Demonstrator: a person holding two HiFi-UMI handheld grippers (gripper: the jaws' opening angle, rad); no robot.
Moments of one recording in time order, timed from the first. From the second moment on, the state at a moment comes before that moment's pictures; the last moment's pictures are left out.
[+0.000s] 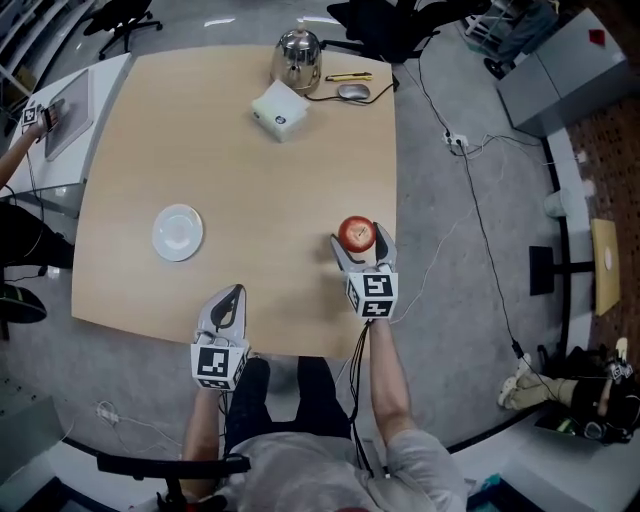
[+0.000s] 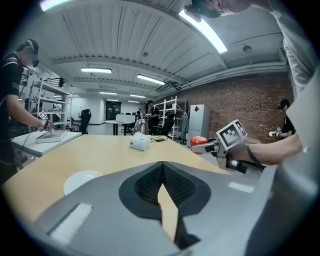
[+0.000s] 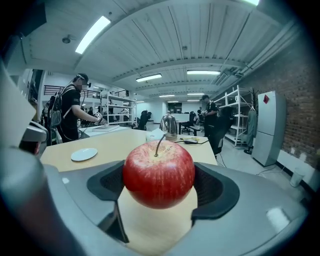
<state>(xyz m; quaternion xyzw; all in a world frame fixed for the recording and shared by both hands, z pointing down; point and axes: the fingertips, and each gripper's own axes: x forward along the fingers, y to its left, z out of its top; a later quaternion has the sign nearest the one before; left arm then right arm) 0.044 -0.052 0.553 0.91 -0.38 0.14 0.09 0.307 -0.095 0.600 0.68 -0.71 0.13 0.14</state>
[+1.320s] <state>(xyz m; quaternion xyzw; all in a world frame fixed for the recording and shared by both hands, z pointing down) 0.129 -0.088 0.590 0.91 -0.36 0.17 0.11 0.388 -0.128 0.665 0.68 -0.70 0.18 0.14</state>
